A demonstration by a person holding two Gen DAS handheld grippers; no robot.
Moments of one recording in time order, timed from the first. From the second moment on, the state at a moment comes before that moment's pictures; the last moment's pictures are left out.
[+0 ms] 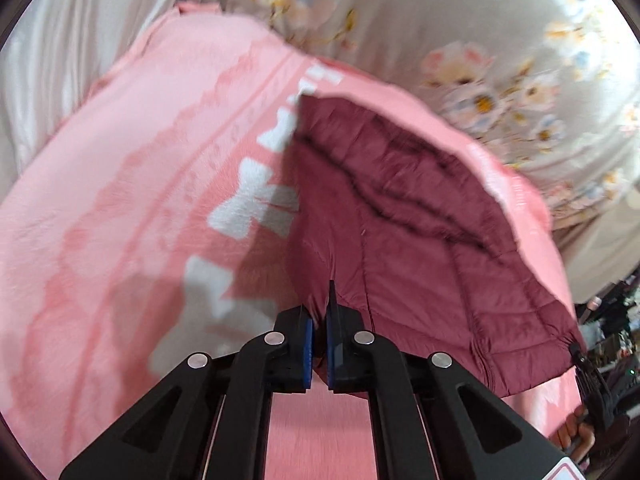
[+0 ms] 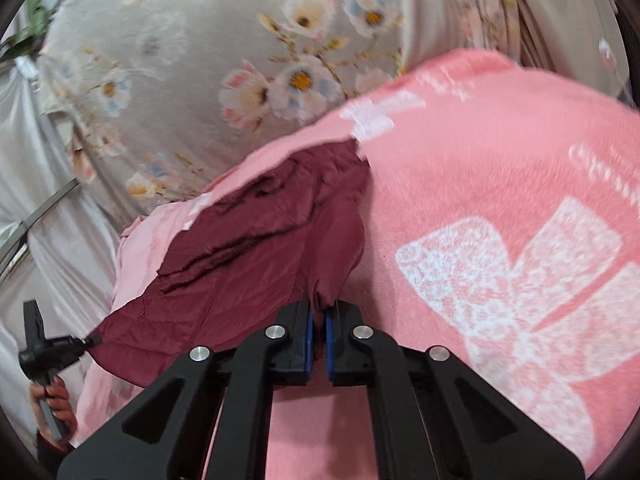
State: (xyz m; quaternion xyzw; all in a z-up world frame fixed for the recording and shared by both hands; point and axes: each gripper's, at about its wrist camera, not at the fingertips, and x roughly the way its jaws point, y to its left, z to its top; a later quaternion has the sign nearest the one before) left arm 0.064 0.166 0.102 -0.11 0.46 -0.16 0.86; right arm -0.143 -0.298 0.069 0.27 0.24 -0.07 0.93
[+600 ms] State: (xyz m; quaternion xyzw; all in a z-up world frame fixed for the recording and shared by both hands) left arm 0.077 0.136 0.213 -0.04 0.37 -0.14 0.92; right arm -0.121 -0.327 0.168 0.26 0.13 -0.09 0.95
